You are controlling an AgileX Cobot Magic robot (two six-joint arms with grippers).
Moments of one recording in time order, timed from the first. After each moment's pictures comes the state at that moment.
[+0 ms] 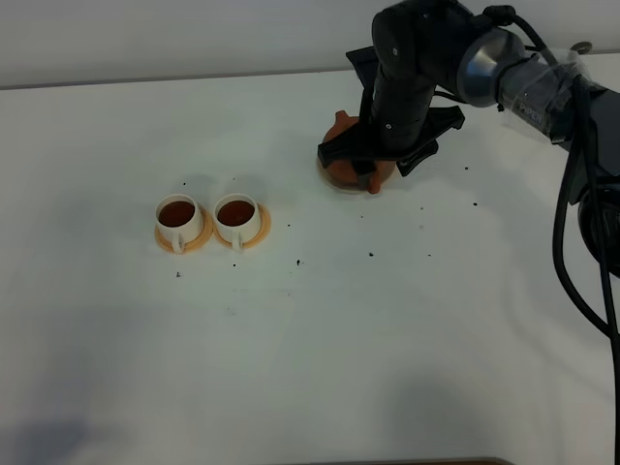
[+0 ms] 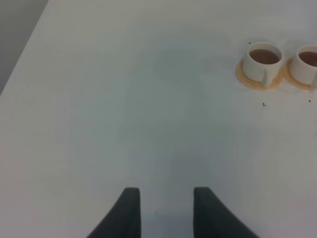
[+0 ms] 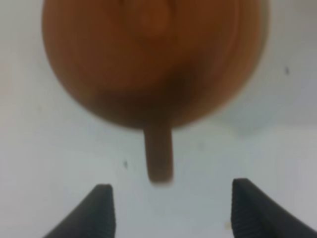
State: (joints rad) left arm 0.07 -0.01 -0.51 0.09 1.07 0.02; right arm 0.66 2.36 -2.08 0.01 1.14 0.10
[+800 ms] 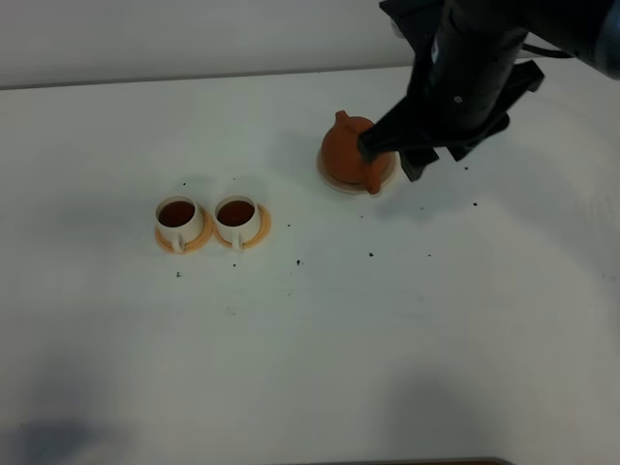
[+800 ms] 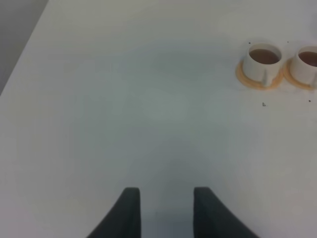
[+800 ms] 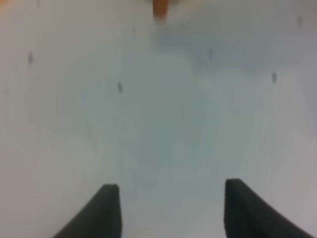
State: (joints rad) left arm 0.07 -0.01 -0.51 0.09 1.07 0.02; right arm 0.72 1.84 -1.66 -0.04 1.21 0.06
